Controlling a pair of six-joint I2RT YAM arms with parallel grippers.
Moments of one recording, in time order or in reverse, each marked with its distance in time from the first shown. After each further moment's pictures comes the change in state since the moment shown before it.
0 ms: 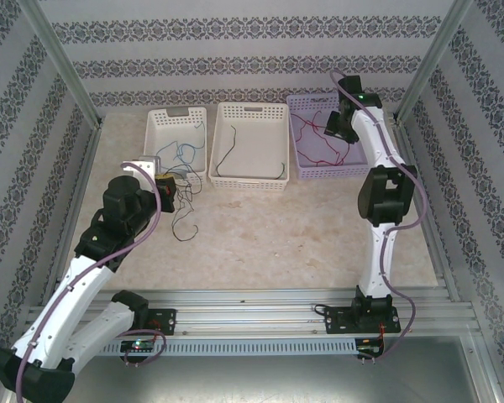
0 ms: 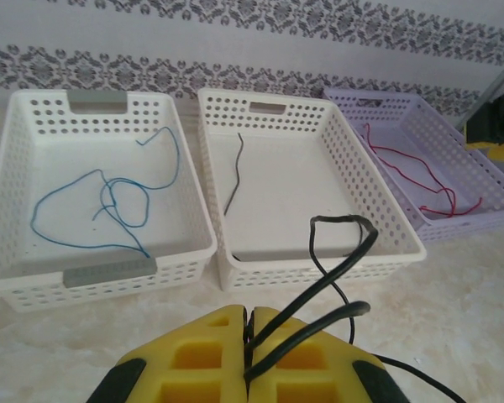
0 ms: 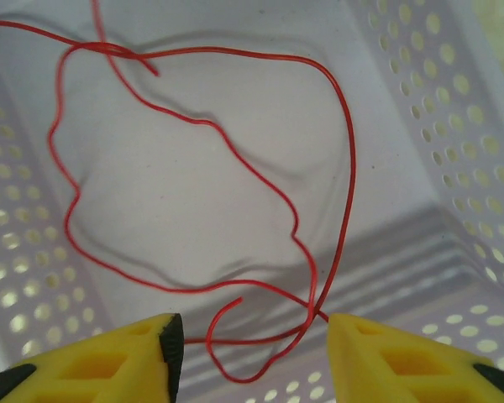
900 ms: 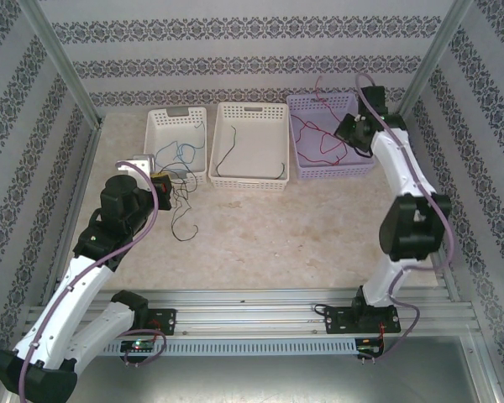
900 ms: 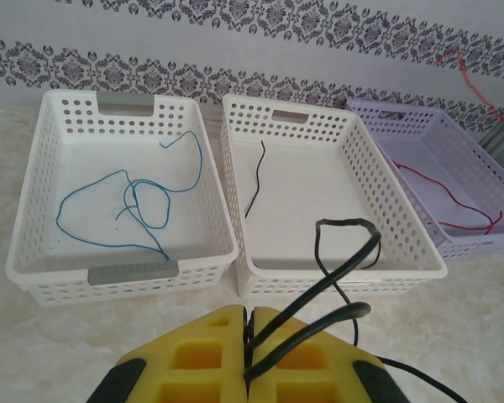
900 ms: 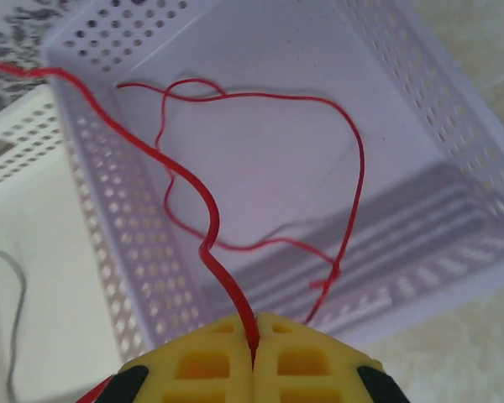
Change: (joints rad) left arm 0.037 -0.008 0.001 -0.002 -0.038 -0.019; right arm -0.046 -0.347 -0.449 0.279 -0.111 0.121
